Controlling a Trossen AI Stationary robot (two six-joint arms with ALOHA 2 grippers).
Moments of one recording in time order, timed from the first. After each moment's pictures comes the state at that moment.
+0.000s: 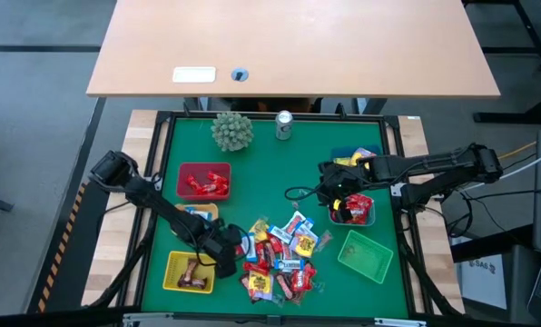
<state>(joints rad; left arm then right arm) -0.54 1.71 0.89 -0.33 -0.17 -0.91 0.09 1.30 1.02 -0.71 -0.03 -0.27</state>
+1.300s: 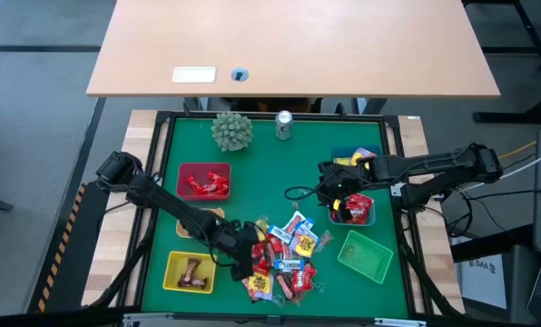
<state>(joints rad) -0.47 1.75 1.10 -0.35 -0.10 -0.87 0.09 1.30 1.02 -0.70 -0.03 -0.27</state>
